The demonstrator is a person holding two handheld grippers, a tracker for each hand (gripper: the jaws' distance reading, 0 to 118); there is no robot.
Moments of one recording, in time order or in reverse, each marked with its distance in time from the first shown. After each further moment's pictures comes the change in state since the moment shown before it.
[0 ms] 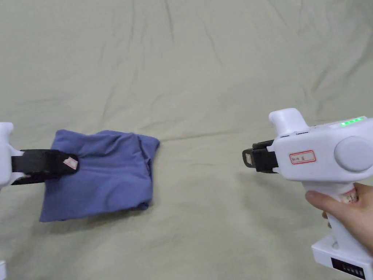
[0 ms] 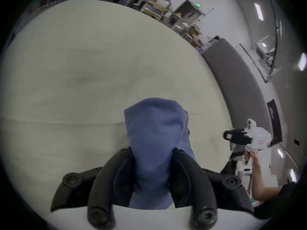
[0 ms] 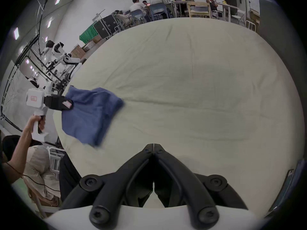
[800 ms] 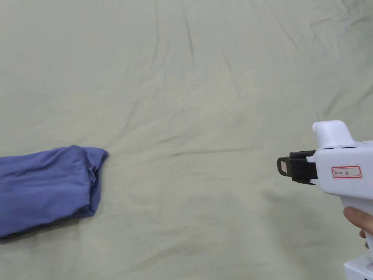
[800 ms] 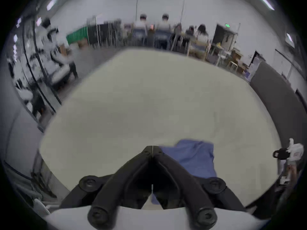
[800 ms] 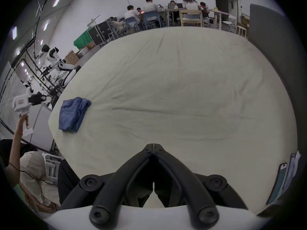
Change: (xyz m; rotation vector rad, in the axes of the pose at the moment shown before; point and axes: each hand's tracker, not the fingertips) left arm 0.014 -0.028 0.142 0.487 0.600 -0.098; right arm -0.001 -0.003 0.053 0.107 -0.092 -0.018
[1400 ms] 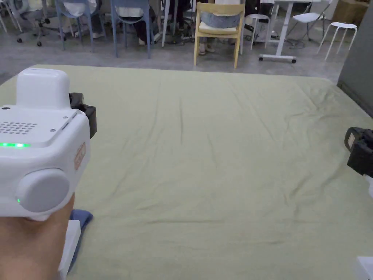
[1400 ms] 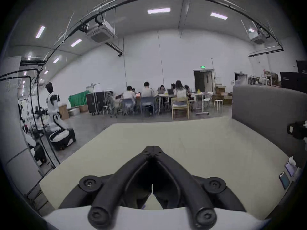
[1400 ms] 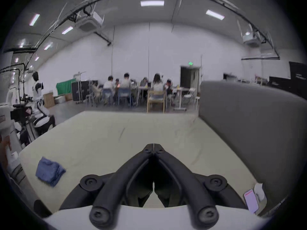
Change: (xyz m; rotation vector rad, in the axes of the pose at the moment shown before) left arm 0.301 0.040 0.133 0.536 -0.035 -0.109; right arm 0.038 0.035 0.183 0.789 -0.359 0.054
